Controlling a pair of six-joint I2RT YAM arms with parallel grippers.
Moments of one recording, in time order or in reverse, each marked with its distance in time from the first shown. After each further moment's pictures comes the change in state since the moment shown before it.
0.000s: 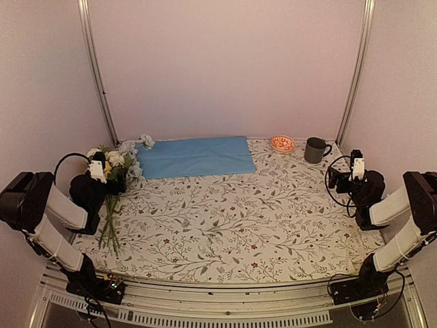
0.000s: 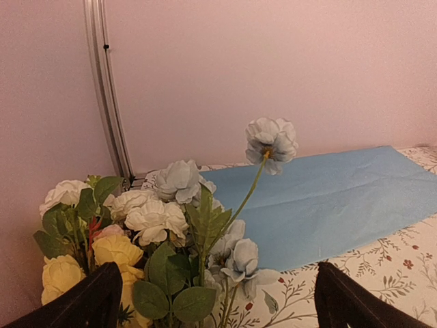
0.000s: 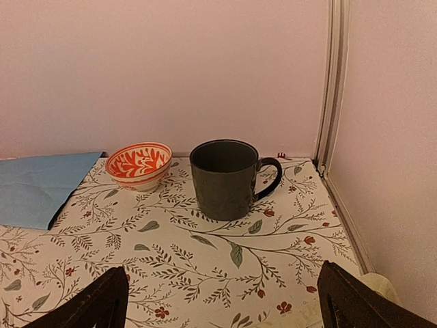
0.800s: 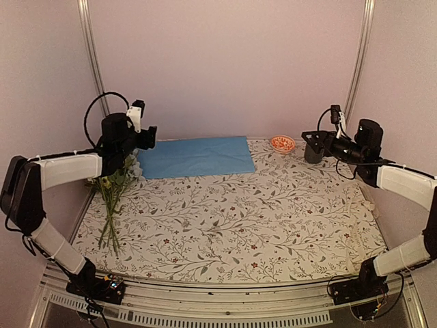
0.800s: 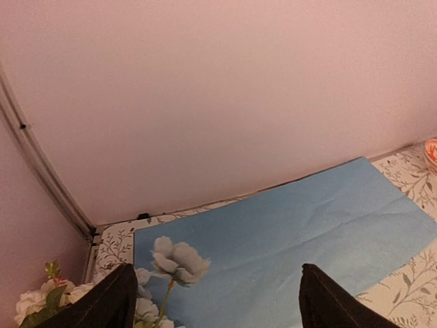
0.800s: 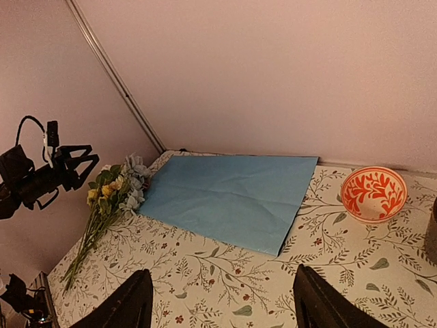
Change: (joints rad) left arm -0.356 0.005 0.749 -0.895 -0.317 0.055; right arm 0.187 -0.200 0.537 -0.782 -0.489 0.320
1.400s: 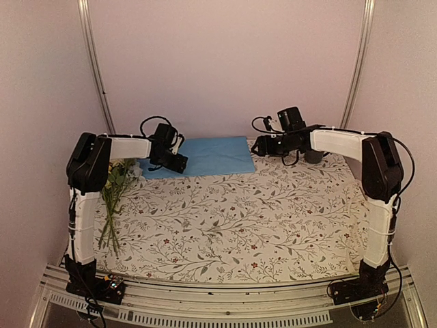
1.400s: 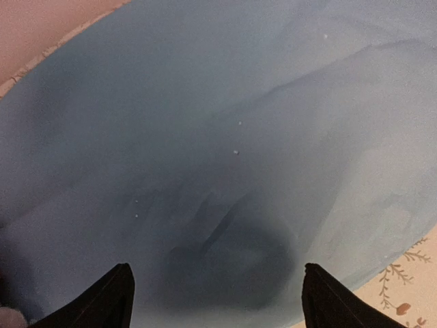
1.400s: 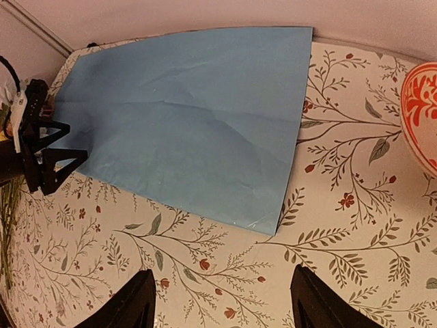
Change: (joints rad) left arm -0.037 0.719 0.671 -0.674 0.120 -0.084; right arm 0.306 0.743 0.806 -0.653 0.372 -0.044
